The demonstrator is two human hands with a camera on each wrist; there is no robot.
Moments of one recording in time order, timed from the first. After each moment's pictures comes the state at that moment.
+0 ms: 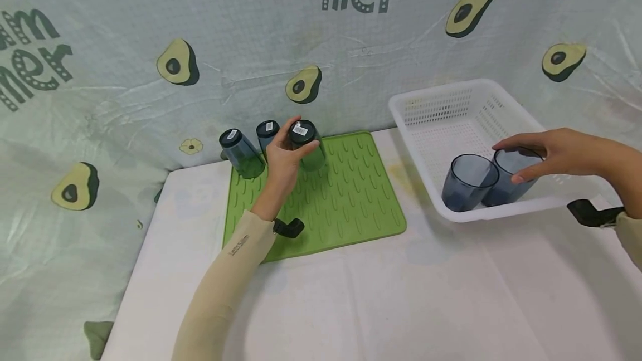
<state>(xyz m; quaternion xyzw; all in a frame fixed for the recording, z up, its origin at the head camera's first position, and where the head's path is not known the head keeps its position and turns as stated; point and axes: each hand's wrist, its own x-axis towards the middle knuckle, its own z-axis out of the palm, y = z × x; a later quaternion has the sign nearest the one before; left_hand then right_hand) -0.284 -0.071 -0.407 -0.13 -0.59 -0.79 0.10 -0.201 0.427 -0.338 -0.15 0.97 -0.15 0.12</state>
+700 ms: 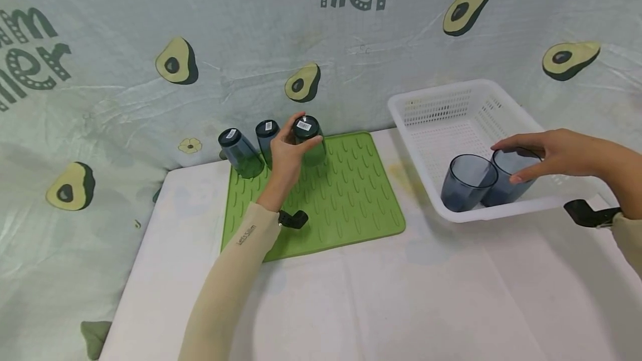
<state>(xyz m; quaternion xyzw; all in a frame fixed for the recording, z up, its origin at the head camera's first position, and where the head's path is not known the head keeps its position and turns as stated) -0.294 -0.067 -0.411 -0.13 -0.61 -0.77 0.09 -0.183 0.421 -0.339 -0.14 0.97 -0.15 0.11</state>
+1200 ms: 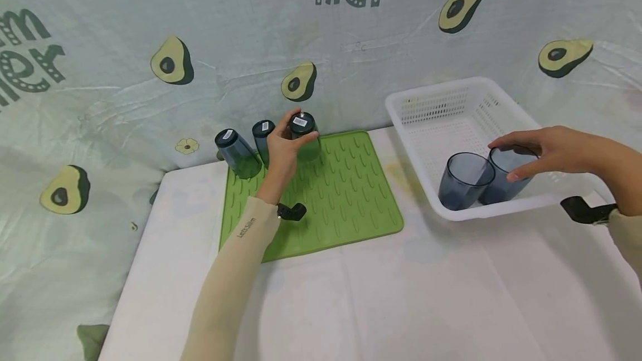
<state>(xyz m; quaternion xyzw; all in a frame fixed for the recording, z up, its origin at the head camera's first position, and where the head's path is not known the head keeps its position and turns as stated) -0.315 -0.067 -0.418 -0.12 -0.61 -0.77 0.10 -0.185 0.424 -0.345 -0.14 0.97 -0.16 0.12</state>
